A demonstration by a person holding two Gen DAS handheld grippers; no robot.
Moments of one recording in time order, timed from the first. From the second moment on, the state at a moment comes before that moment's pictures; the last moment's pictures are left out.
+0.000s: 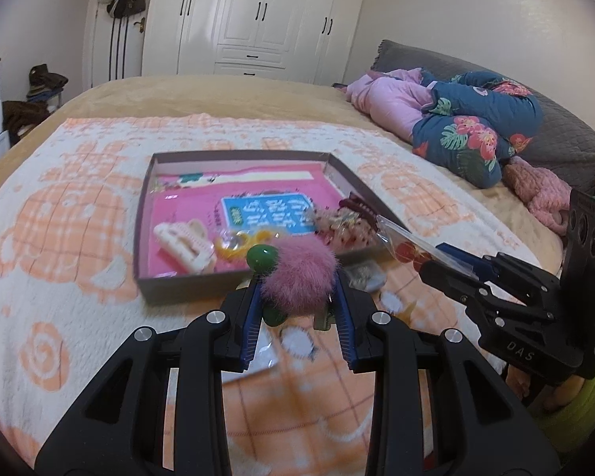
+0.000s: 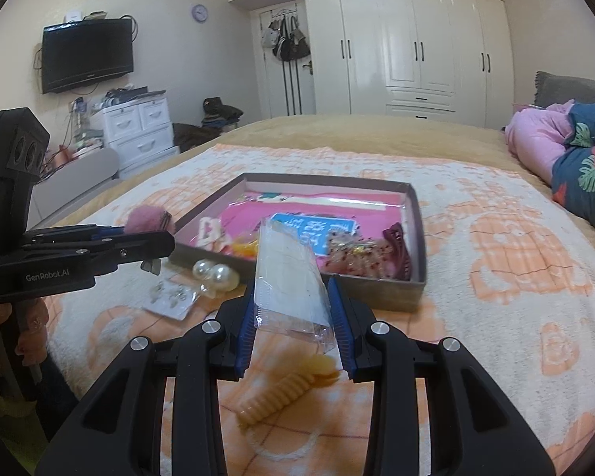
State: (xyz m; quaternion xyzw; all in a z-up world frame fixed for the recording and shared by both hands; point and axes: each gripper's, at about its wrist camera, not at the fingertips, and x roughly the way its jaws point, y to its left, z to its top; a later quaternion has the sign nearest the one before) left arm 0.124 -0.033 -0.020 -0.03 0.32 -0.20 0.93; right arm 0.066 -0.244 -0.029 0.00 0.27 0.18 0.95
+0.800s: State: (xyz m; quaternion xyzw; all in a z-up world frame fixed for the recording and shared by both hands) left arm 0.182 -0.041 -0.002 -0.05 0.29 -0.20 0.93; right arm 0.112 -0.263 -0.005 -0.01 0.23 0.14 0.96
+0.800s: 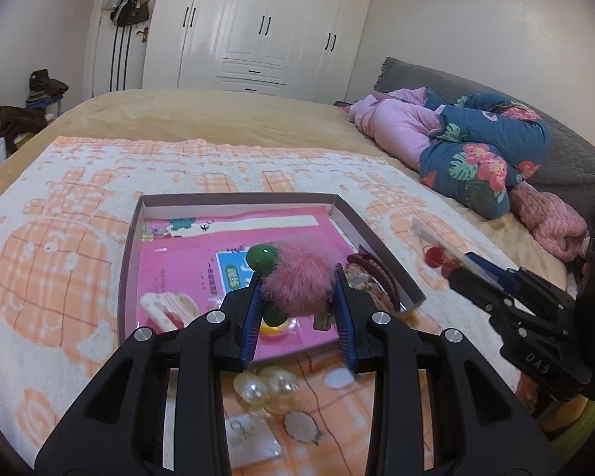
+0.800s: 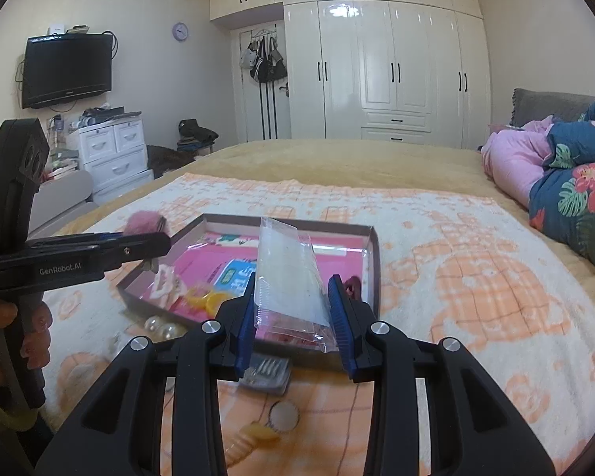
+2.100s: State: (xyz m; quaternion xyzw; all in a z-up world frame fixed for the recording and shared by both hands) left arm 0.246 -0.031 -0.055 -0.06 0.36 -0.17 0.92; right arm 0.203 -0.242 -0.062 -0.01 0.33 0.13 0.94
